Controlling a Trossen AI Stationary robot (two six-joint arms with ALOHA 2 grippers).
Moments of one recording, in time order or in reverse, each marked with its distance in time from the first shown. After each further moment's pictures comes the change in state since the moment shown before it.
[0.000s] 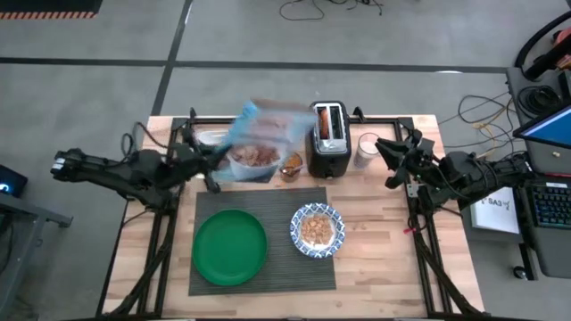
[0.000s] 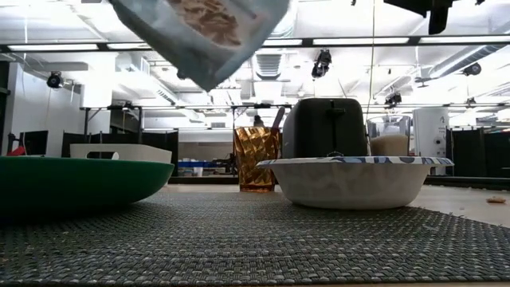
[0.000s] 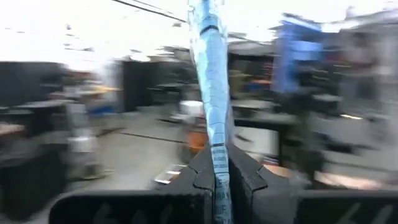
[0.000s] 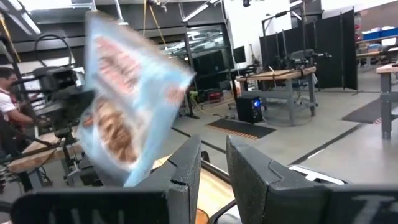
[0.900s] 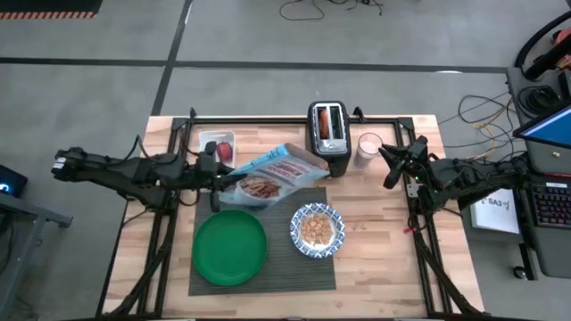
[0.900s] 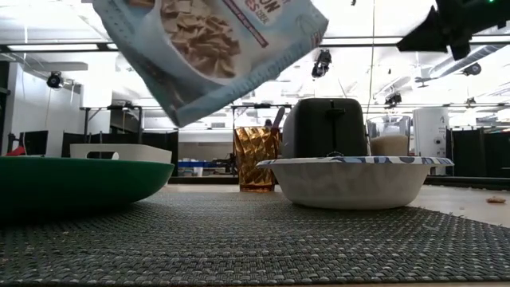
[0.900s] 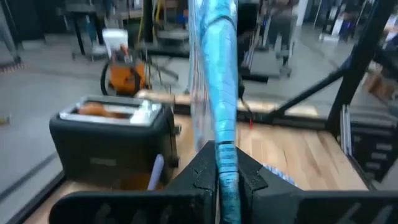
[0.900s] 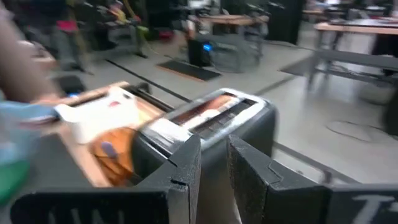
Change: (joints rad) left arm 0.013 0.086 0.079 -0.351 0.357 -0.281; right arm 0.000 -0.117 -0.001 -0.519 0.157 0.164
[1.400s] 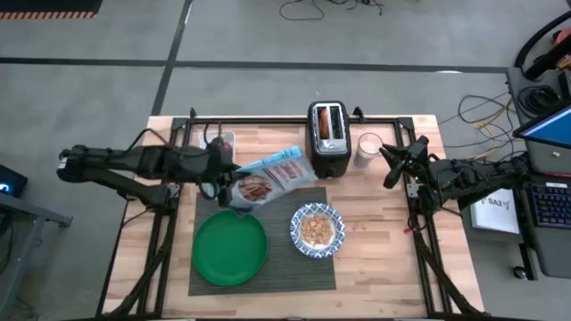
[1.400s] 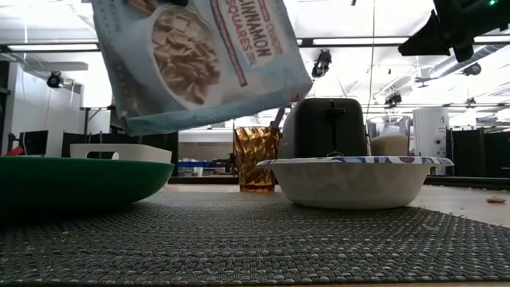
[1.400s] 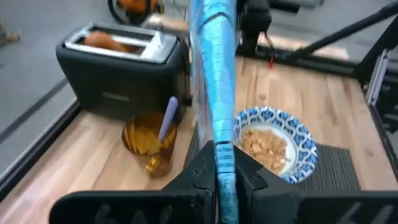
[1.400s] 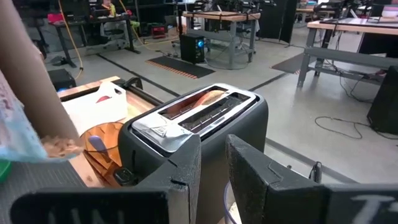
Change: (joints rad) left arm 0.064 0.190 0.299 -0.472 0.041 -0.141; right arm 0.000 -0.002 0.000 -0.058 0.037 0.021
